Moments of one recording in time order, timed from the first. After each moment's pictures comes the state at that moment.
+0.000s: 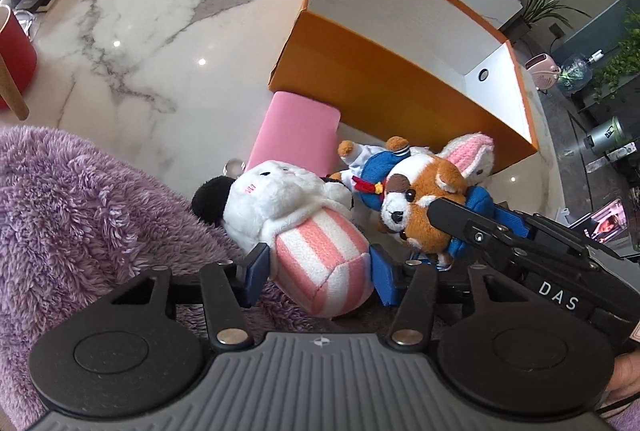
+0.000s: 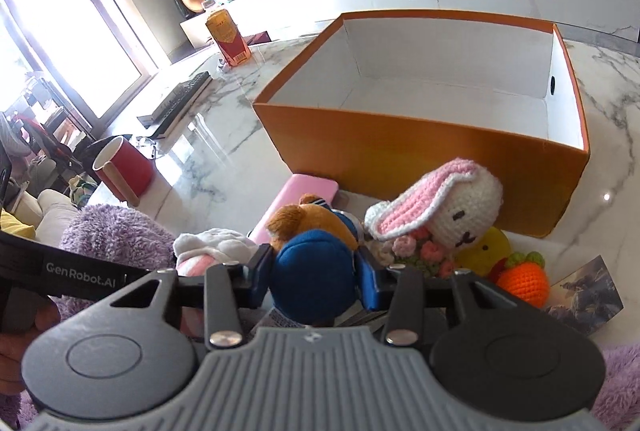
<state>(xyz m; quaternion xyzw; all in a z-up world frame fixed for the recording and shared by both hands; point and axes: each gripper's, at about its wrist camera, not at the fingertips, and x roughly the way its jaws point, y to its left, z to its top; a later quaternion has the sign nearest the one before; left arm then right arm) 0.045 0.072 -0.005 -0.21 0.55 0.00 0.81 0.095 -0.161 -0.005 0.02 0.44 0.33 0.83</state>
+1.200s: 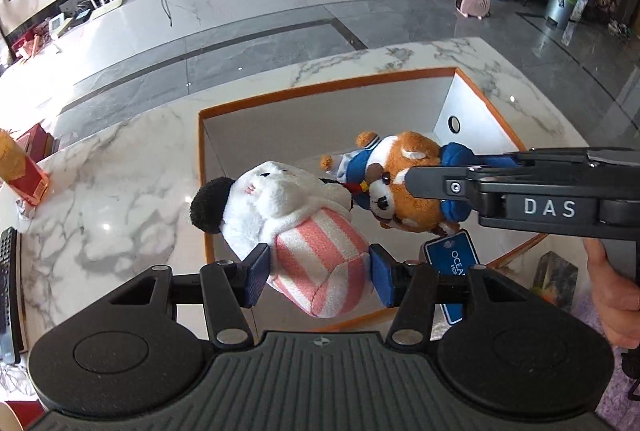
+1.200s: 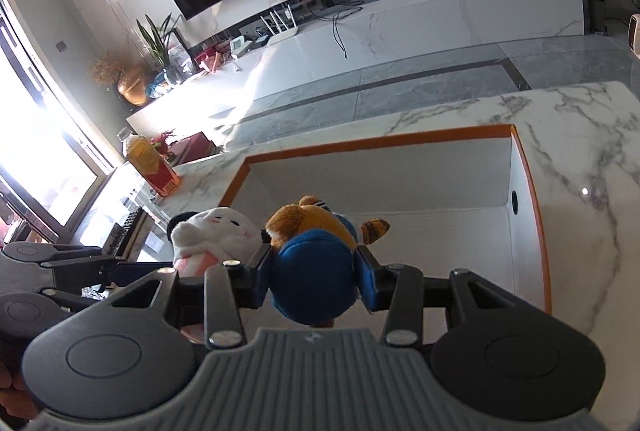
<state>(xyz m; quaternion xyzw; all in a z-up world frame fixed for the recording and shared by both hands) 0.208 0.007 0.025 0.08 0.48 -0.12 0.87 0.262 -0.158 0.013 0.12 0.40 0.24 0.88</state>
